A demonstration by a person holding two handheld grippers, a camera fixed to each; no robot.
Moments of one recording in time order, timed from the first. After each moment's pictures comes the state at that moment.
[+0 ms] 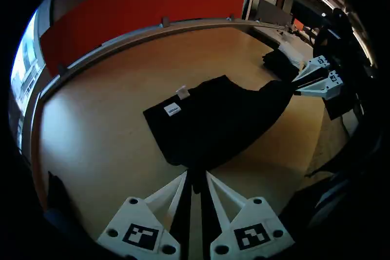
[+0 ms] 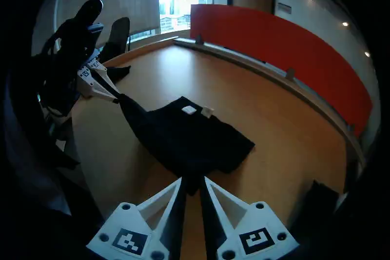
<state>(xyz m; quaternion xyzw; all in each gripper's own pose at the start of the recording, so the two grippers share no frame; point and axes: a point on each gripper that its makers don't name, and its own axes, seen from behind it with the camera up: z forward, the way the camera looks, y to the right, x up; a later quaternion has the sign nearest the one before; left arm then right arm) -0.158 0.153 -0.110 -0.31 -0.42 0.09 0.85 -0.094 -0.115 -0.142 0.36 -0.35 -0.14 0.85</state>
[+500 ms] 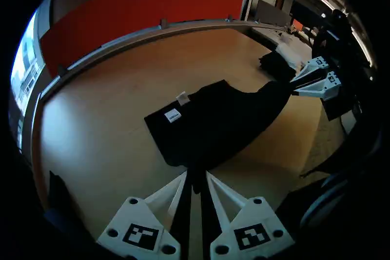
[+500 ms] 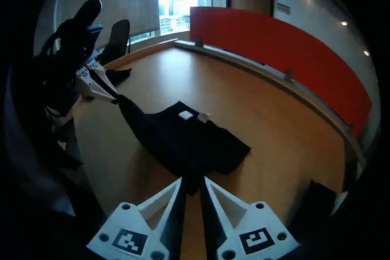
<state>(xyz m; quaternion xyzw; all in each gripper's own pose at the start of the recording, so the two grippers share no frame) -0.141 0.156 -0.117 -0.31 -0.42 0.09 0.85 -0.080 -0.110 -0.145 0.36 -0.35 -0.14 0.85</state>
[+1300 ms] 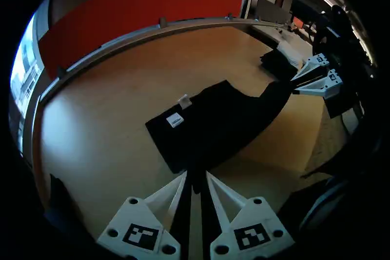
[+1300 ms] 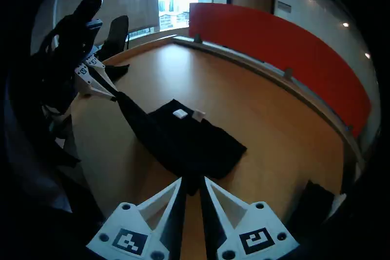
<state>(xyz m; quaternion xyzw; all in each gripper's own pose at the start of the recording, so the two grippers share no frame) -0.146 0.164 -0.107 -0.31 -0.42 0.09 0.85 -0.085 -0.104 -0.137 0.35 -0.36 -0.15 0.85</state>
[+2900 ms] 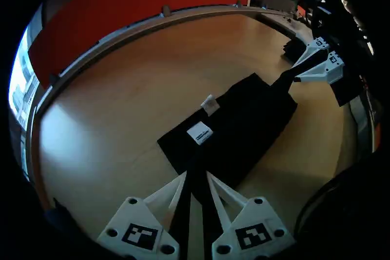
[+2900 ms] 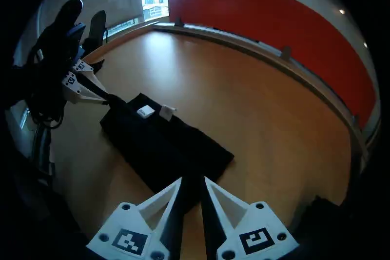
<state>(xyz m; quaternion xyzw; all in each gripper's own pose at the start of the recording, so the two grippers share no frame) -0.219 0.173 -0.015 -0.29 -0.43 0.14 0.84 -0.153 -0.101 -0.039 0.33 -0.41 -0.14 0.84</state>
